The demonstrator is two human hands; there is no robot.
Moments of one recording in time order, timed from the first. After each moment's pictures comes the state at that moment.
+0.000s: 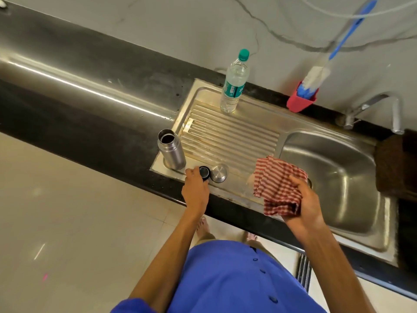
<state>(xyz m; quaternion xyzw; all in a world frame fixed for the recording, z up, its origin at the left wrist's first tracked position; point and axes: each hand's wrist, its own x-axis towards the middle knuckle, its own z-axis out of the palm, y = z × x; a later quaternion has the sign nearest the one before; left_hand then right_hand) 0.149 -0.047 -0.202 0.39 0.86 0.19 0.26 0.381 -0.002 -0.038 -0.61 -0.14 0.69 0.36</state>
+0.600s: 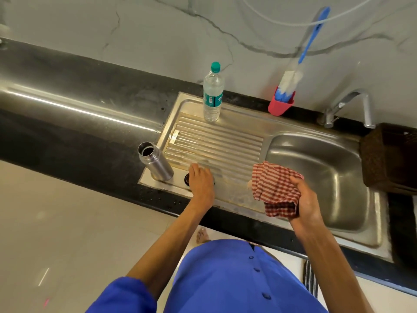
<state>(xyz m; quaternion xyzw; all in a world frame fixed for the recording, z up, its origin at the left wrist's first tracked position) 0.197 0.017 -0.188 0.57 0.81 -0.13 0.08 0.434 0.017 -0.047 -0.66 -0.19 0.62 0.37</state>
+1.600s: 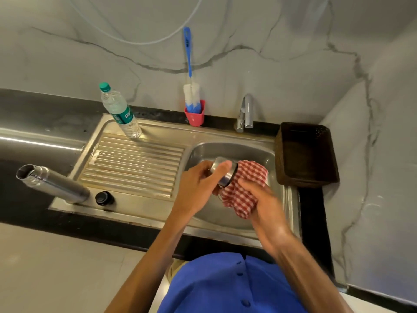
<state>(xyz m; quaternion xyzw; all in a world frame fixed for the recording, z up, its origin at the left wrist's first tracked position) 0.486 0.060 -0.015 0.47 0.65 0.40 0.45 0.653 0.044 0.014 -0.51 -0.32 0.71 0.37</state>
